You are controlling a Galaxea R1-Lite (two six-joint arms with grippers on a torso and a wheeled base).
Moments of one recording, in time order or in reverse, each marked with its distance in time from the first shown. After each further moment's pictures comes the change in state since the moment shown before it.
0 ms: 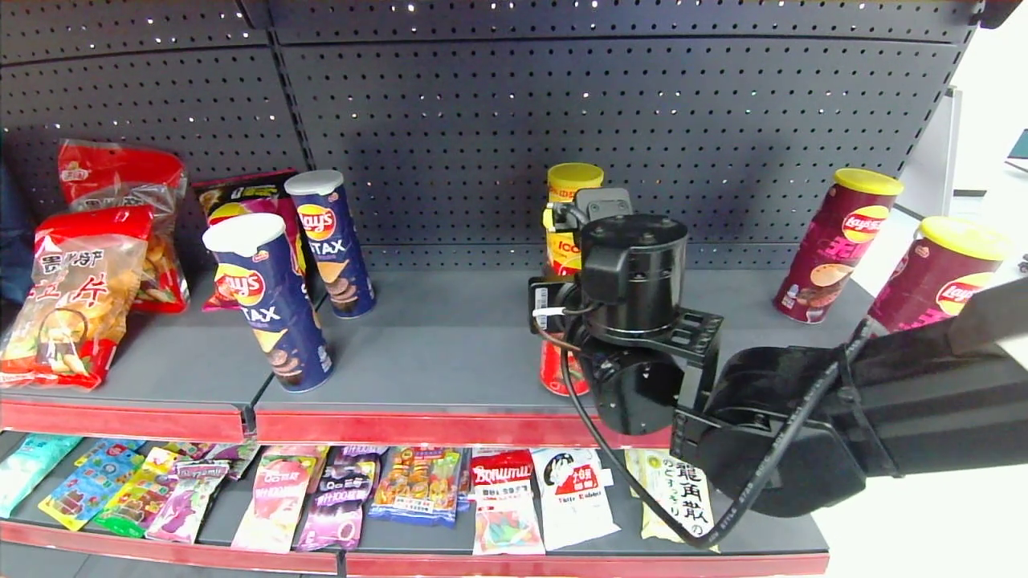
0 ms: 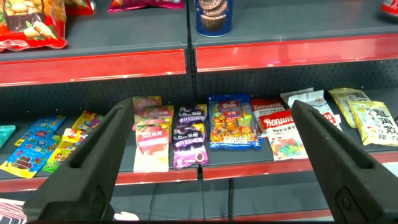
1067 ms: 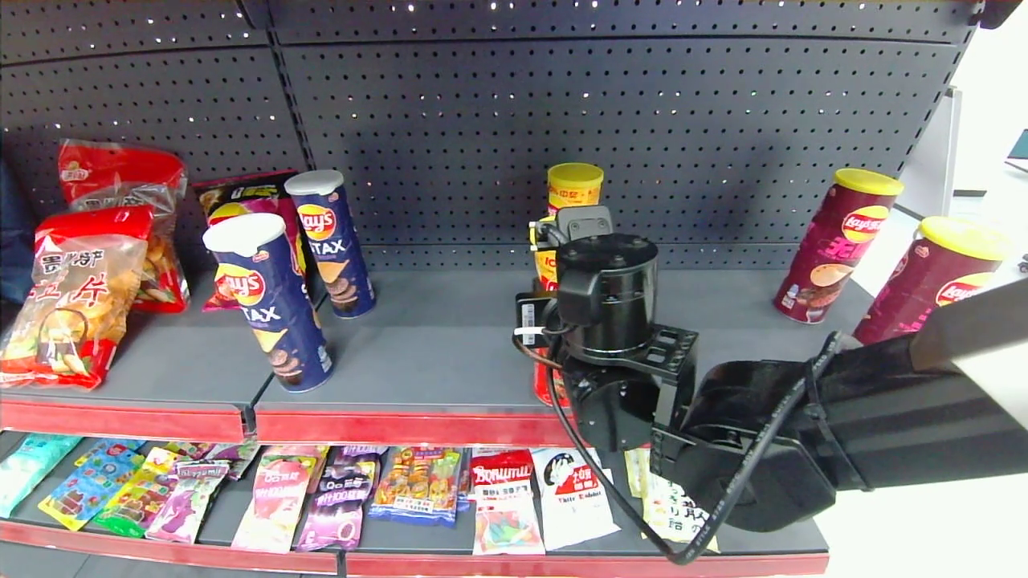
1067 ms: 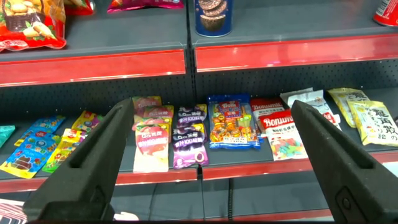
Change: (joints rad) left arm 0.000 0.000 0.000 0.000 0.000 0.000; right arm 0.024 0.033 -0.006 0.001 -0.028 0.003
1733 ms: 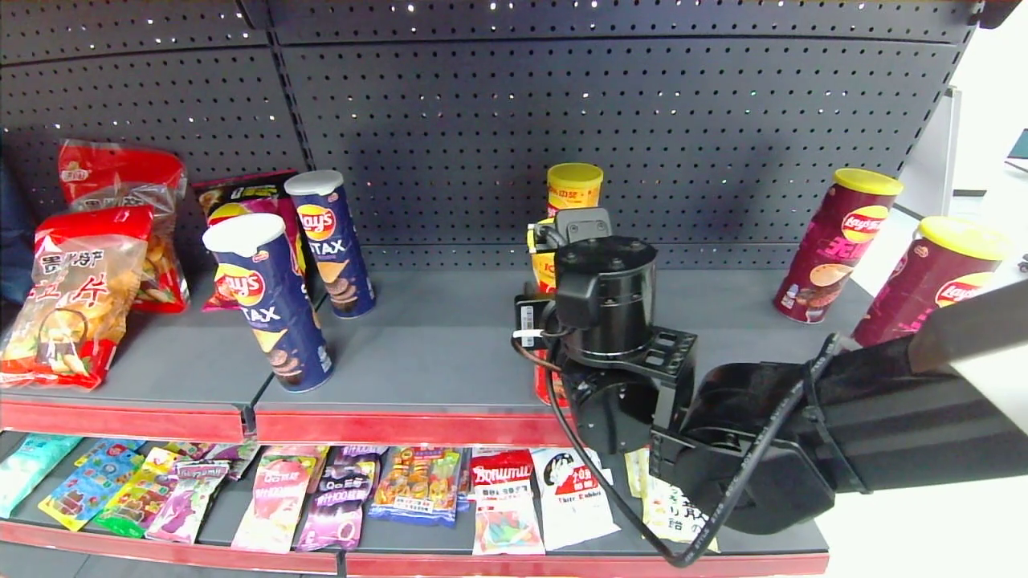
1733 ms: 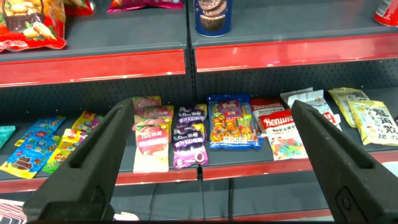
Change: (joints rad) left arm 0.000 0.000 0.000 0.000 0.000 0.001; right arm 0.002 0.003 0.003 -0.001 0.001 0.002
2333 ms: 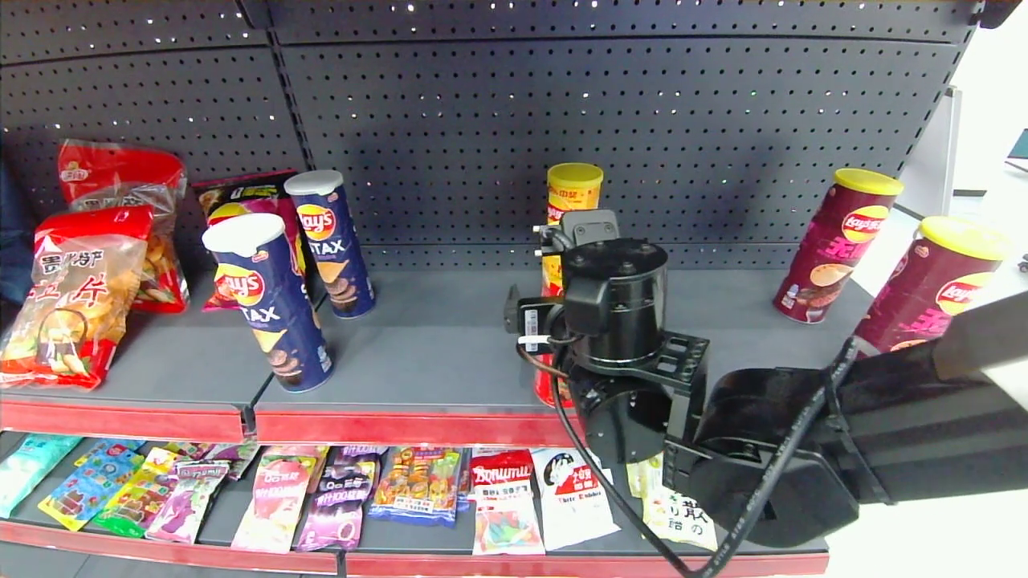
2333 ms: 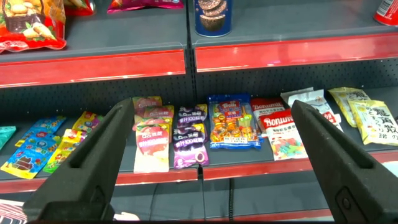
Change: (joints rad) left arm 0.000 0.000 0.000 0.000 0.000 0.003; right arm 0.016 -0.033 0.041 0.000 -0.003 0.015
